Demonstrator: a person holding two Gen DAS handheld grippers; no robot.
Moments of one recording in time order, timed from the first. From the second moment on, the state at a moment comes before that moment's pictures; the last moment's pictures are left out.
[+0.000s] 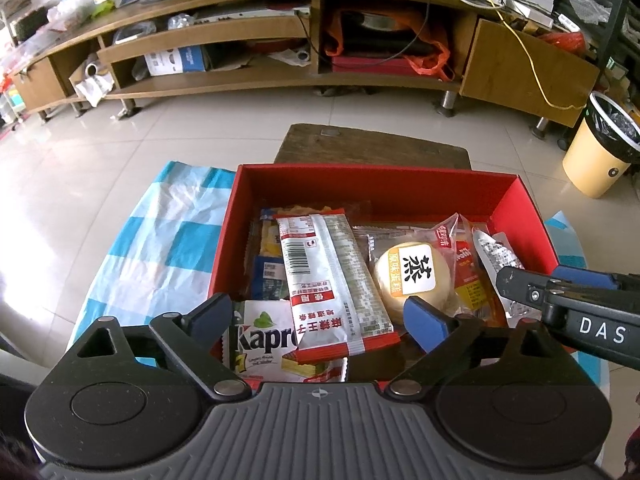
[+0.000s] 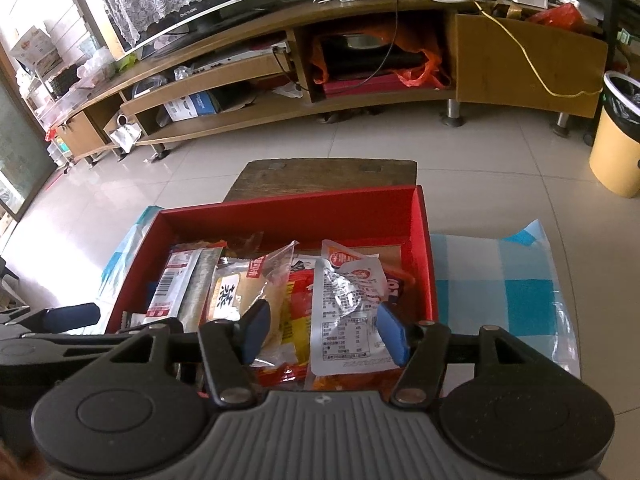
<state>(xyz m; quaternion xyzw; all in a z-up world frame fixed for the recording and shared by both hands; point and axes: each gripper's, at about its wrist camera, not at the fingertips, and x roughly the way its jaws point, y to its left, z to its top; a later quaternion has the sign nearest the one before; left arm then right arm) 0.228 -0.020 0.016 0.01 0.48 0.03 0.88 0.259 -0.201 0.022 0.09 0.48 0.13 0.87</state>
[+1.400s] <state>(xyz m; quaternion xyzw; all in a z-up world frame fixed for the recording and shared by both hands) 0.188 -0.027 0.024 0.01 0.47 0.03 0.88 0.210 -0.209 0.036 0.09 0.47 0.13 0.87</state>
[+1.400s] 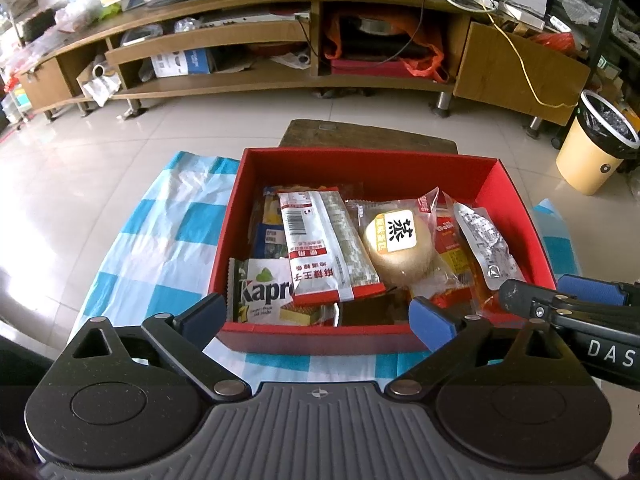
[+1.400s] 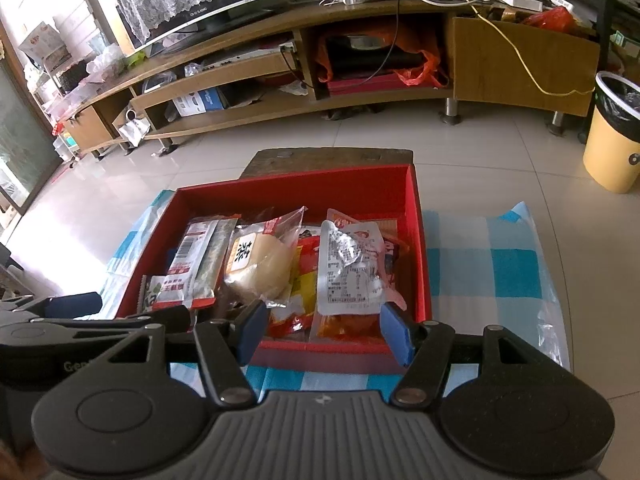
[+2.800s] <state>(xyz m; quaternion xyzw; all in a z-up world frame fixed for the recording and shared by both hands) 0.082 -0.035 0.037 0.03 0.44 0.03 0.90 0.104 -0.218 0.056 0.10 0.46 0.14 0.87</state>
